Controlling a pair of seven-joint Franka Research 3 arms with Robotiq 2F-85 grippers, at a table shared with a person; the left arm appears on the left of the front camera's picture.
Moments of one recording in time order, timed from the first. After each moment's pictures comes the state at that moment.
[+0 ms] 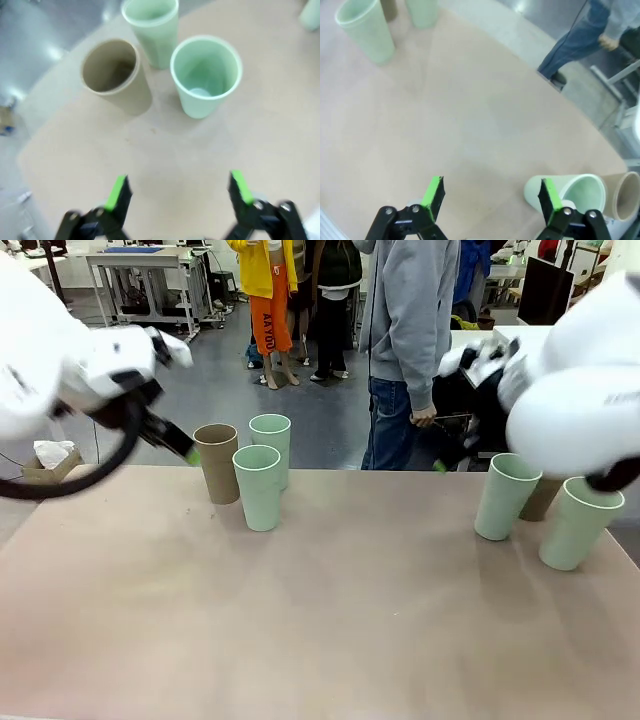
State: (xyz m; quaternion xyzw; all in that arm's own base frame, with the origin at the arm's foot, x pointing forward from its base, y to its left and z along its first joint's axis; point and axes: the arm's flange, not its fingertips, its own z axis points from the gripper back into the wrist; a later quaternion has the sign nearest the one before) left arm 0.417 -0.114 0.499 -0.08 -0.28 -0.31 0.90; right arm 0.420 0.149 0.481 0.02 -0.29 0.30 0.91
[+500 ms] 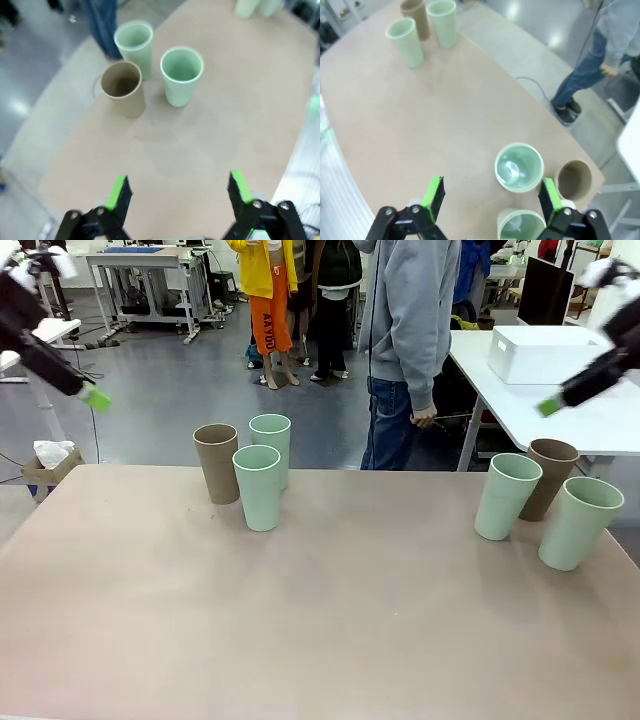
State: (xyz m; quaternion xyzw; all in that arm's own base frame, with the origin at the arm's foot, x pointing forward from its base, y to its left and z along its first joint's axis) left arm 0.412 0.014 0.579 -0.18 -0.29 -0.45 0.83; right arm 0.402 -0.022 0.569 0.13 -0.33 0.37 0.86
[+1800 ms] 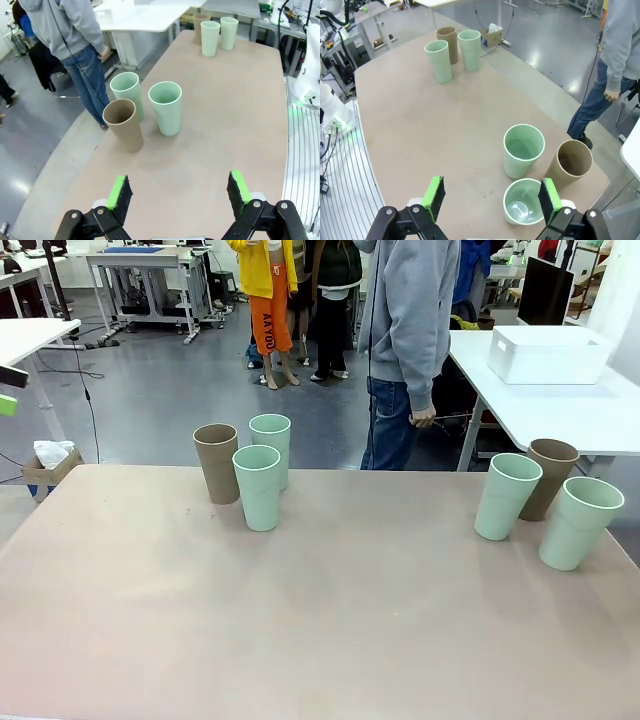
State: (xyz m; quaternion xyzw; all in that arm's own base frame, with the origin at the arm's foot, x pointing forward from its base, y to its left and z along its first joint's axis) left arm 0.369 0.112 0.555 -0.26 -0.42 -0.50 0.71; right arm 0.330 -0.125 0.551 0.22 -0.41 0.38 0.80
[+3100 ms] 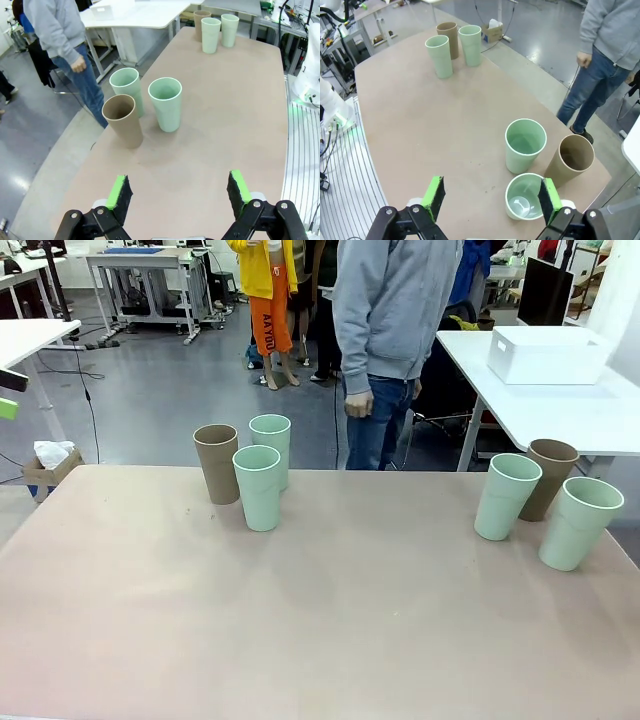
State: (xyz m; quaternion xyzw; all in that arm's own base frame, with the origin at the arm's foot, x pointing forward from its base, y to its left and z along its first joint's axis) left arm 0.369 0.113 0.554 -0.25 -0.41 -0.50 0.72; right arm 0.327 -0.125 0.550 0.21 -0.40 0.38 0.81
